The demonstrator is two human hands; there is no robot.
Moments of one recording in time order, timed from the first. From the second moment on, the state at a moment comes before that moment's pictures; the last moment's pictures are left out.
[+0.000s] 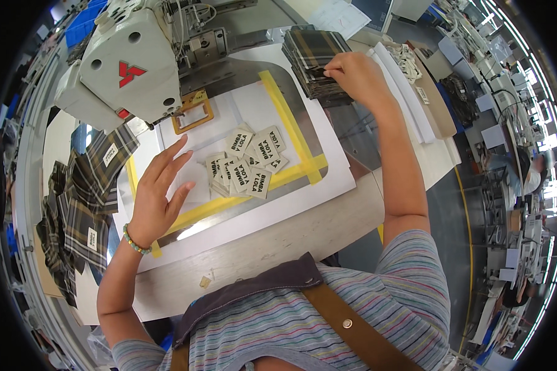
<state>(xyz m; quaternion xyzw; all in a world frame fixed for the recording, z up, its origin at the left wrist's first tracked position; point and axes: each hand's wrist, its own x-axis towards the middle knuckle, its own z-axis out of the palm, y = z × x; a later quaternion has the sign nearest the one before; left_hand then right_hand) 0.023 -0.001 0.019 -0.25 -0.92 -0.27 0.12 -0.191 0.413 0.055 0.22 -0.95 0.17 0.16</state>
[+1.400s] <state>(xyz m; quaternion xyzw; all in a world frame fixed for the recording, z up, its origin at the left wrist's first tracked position) -0.067 0.042 -0.021 -0.28 -0.91 -0.14 0.27 -0.136 0.310 0.004 0.45 -0.84 0.06 0.31</state>
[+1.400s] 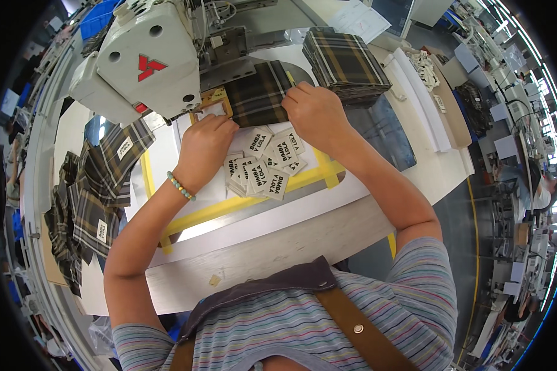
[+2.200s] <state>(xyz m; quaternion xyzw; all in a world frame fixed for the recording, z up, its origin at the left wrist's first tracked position) 0.007 -0.044 -0.018 -0.23 -0.96 -0.07 0.17 -0.135 0.276 -0.021 0.49 -0.87 0.06 0.08</state>
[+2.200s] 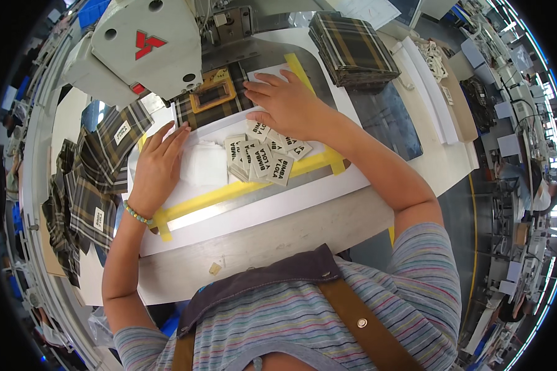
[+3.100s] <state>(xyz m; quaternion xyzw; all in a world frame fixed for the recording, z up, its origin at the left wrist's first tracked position) 0.027 -0.046 -0.017 -0.16 -0.95 -0.20 0.18 -0.119 0.297 -0.026 0.51 -0.85 0.14 0.05</state>
